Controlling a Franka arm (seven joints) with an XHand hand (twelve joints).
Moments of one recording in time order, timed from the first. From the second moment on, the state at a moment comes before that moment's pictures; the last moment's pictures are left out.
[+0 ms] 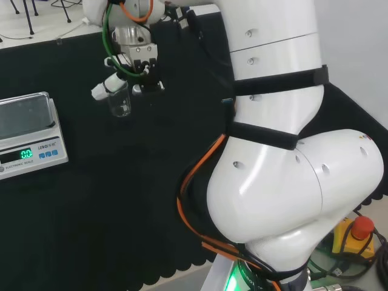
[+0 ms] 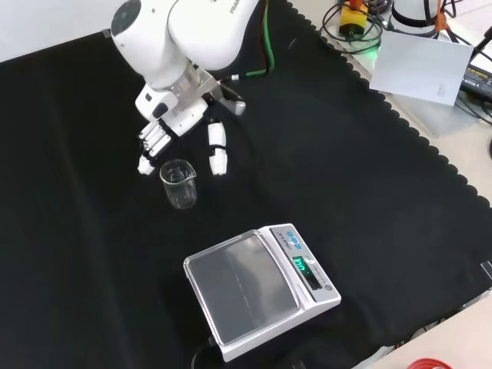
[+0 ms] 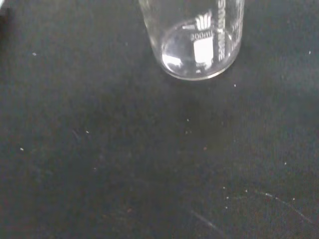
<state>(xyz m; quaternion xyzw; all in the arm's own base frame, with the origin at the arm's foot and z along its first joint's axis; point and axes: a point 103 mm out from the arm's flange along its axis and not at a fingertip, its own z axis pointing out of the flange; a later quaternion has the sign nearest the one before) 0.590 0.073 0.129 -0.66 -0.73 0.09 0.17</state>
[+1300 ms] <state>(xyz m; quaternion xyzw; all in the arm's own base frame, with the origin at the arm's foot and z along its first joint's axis) 0.613 0.073 0.086 -0.76 -0.64 -0.05 0.04</state>
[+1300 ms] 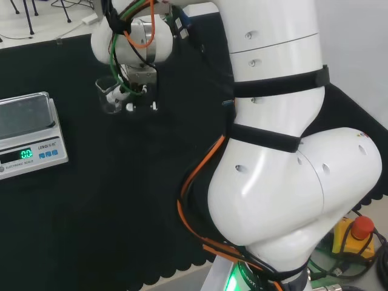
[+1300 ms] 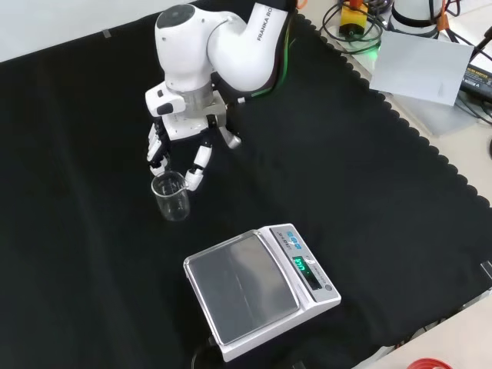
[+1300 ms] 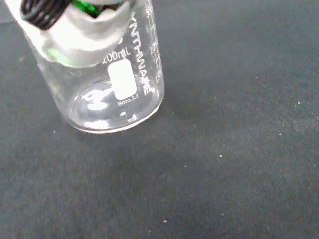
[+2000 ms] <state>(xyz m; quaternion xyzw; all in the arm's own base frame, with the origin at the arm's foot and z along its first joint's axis) 0.658 0.089 0.085 -0.74 -0.66 -0.01 0.14</state>
